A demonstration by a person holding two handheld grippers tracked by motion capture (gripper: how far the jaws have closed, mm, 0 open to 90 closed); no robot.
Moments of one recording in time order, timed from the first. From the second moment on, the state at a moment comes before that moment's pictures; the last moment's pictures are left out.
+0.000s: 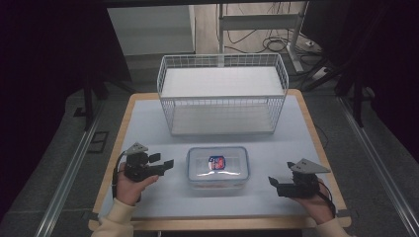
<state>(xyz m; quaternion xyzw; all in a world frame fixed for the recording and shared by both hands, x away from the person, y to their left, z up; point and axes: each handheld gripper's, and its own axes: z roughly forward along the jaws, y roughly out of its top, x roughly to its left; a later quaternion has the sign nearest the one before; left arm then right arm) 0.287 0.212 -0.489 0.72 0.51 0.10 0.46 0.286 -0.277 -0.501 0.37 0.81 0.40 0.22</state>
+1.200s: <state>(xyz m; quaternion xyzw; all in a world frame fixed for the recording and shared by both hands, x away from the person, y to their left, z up) 0.301 0.197 -0.497 0.71 0.51 -0.02 0.48 0.333 -0.230 -0.466 0.43 0.76 0.49 0.04</state>
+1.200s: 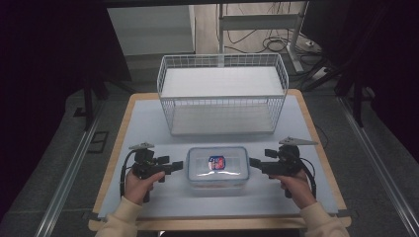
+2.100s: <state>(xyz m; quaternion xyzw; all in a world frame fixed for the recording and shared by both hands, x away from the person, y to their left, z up) 0.311 0.159 -0.517 0.69 0.53 -0.12 0.48 0.335 -0.225 -0.473 0.44 0.76 0.48 0.02</state>
